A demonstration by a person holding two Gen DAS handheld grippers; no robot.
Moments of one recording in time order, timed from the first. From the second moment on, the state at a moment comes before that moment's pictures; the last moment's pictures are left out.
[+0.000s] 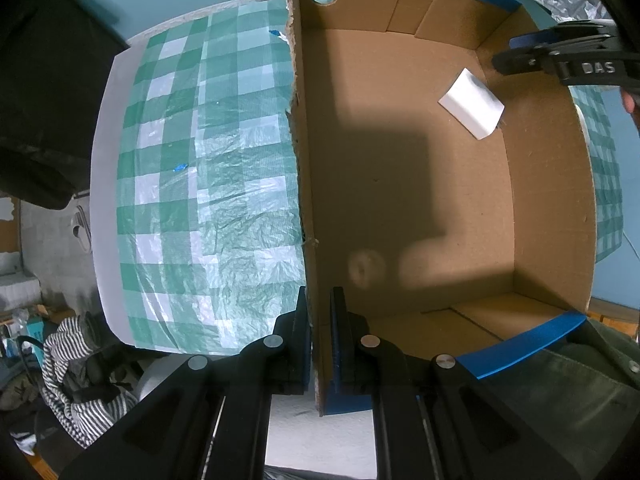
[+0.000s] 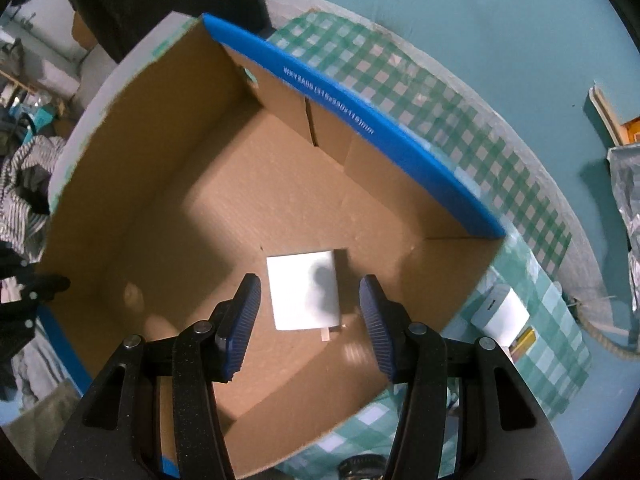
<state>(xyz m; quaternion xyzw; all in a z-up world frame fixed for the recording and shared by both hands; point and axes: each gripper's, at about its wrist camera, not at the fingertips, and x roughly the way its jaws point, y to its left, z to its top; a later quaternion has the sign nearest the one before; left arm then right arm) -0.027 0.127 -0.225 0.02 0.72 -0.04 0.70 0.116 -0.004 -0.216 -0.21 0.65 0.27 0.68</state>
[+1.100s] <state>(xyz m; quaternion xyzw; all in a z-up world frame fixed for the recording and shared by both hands) -0.022 0.128 -0.224 0.03 0.71 -0.04 0.70 0.108 -0.125 -0.217 -0.17 0.68 0.19 0.68</state>
